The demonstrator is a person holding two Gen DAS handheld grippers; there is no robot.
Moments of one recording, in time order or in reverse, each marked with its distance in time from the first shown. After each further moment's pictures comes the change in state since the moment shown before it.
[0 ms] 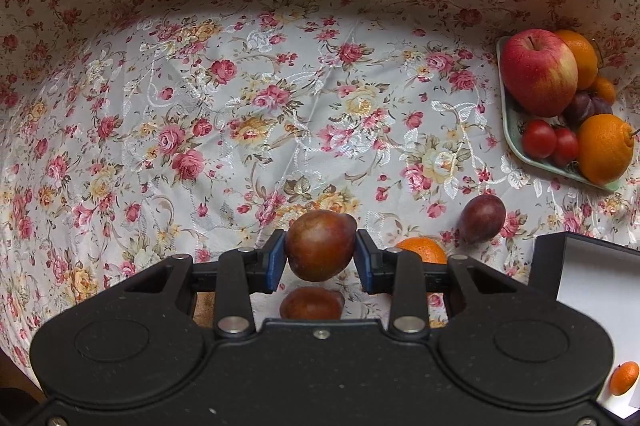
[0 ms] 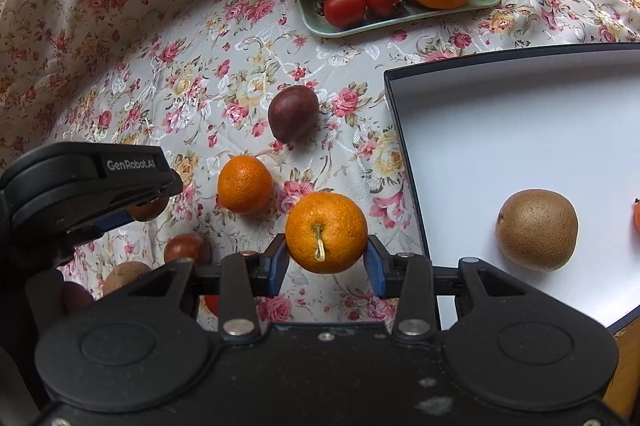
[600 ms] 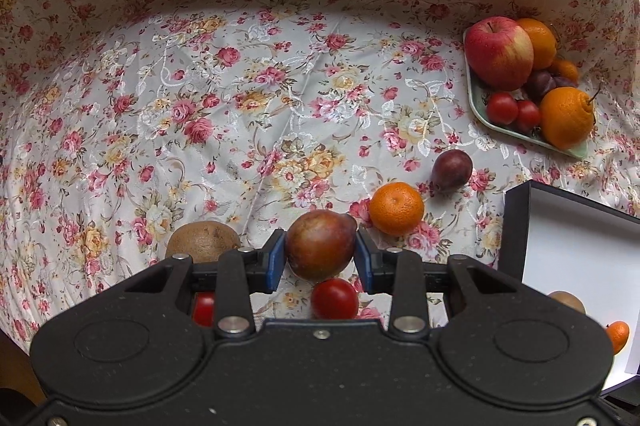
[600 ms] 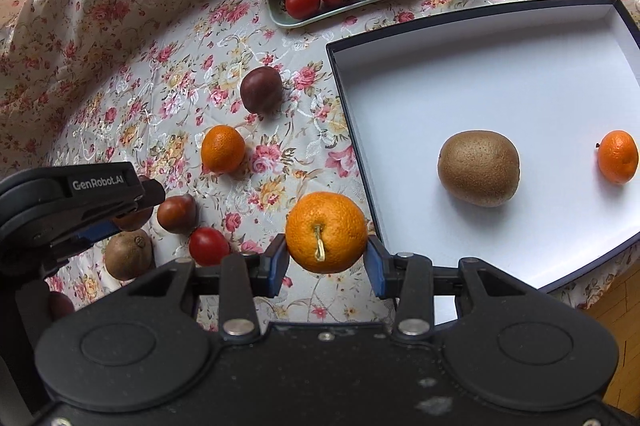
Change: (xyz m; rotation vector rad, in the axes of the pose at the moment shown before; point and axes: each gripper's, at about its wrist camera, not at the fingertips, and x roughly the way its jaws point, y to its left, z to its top) left arm -0.038 0.000 -0.040 0.020 -0.035 -0.041; right arm -0.034 -0.035 -0.037 0.055 -0.031 0.023
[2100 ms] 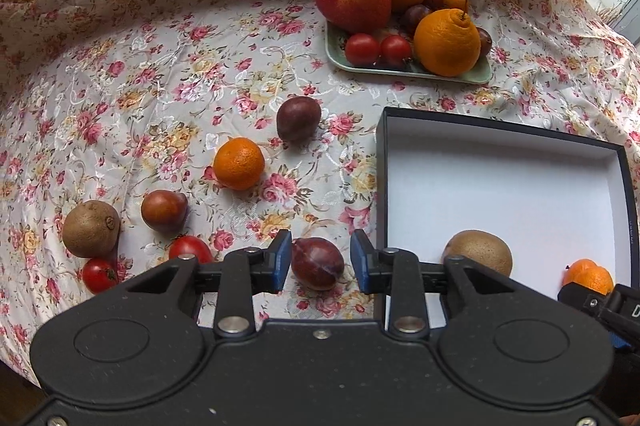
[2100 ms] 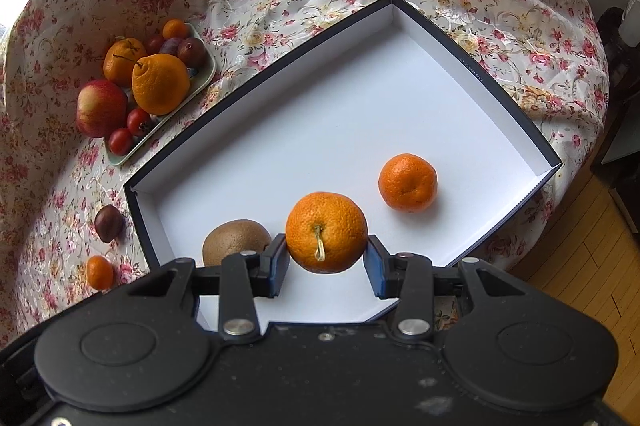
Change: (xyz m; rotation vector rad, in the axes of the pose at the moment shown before) left arm -0.006 -0.094 -0.036 0.161 -0.006 -0.046; right arm -0.054 -0.162 0.014 0.316 -0.156 -0.112
